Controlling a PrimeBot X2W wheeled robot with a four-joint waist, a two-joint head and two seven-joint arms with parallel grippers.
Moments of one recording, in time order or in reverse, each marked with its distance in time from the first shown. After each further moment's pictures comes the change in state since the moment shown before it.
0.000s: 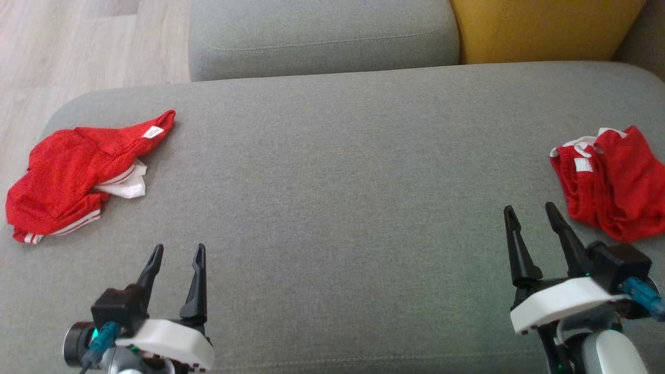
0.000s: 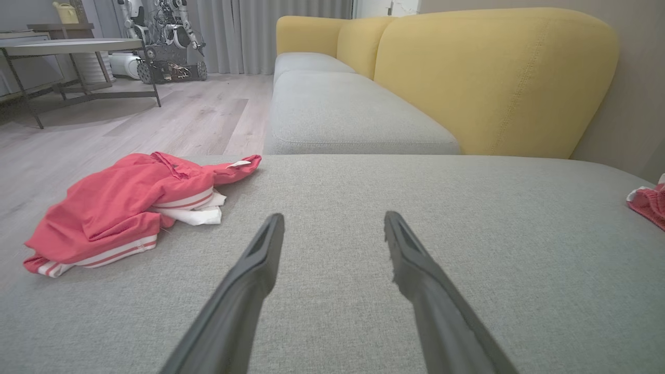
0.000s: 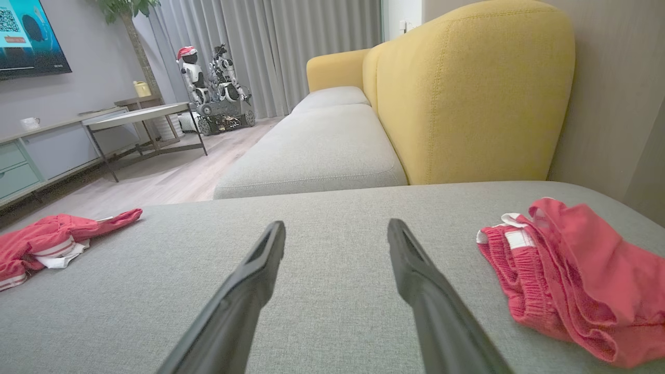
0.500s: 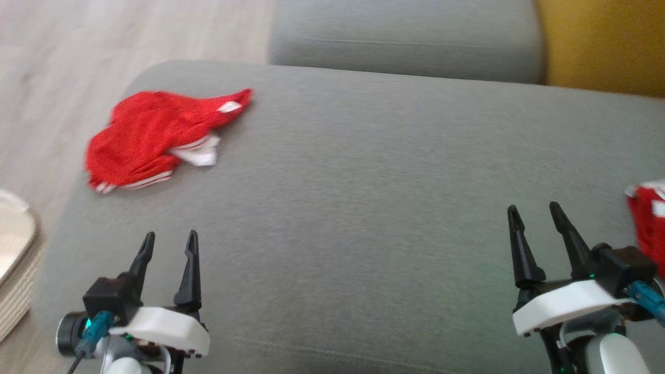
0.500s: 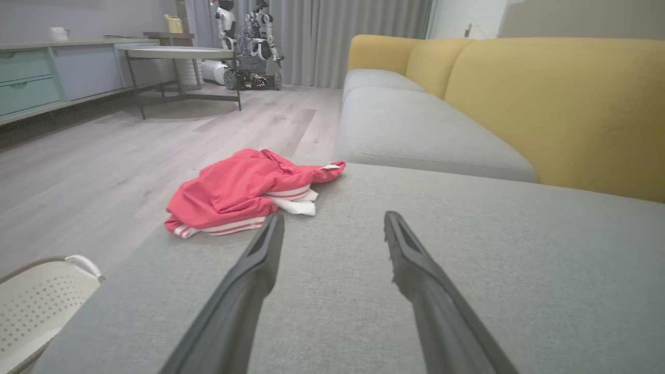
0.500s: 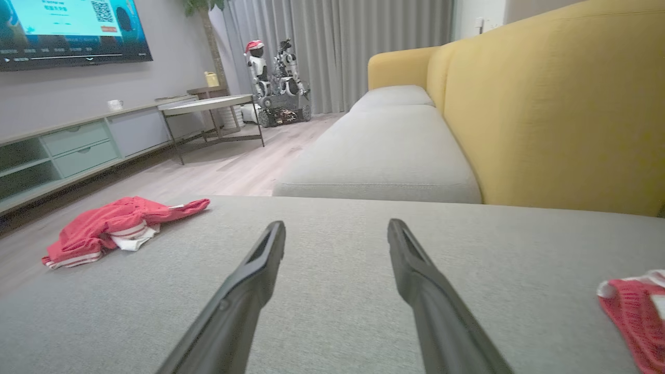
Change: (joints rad) left arm -0.034 0.001 0.008 0.000 -0.008 0.016 -0.002; right arm 0.019 0.002 -0.010 -0.036 -0.001 0.000 0.001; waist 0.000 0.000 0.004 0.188
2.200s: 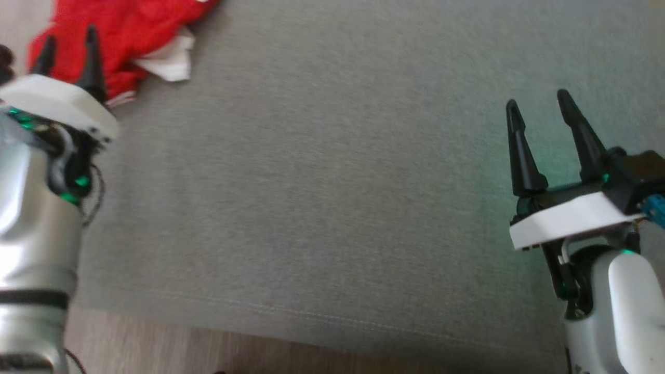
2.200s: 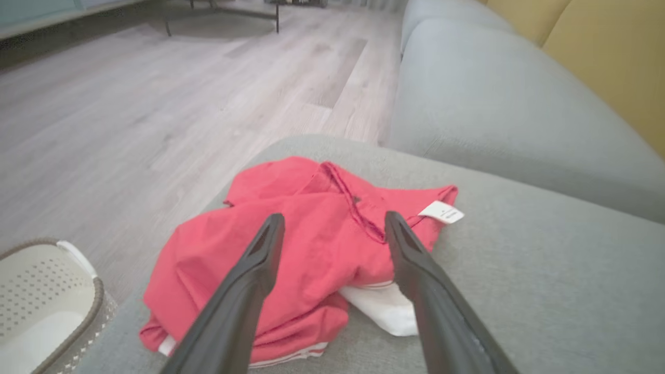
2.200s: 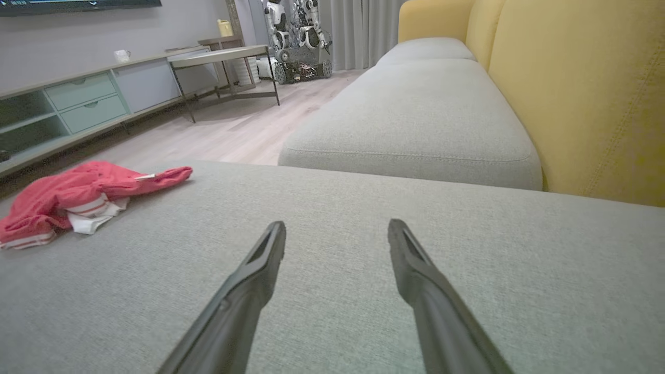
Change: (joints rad) left arm -0.794 0.021 0.115 0.625 -0.187 -0.209 0.130; right arm -0.251 -0.003 0.036 -0.127 -0.097 0.000 0.100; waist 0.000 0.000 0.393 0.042
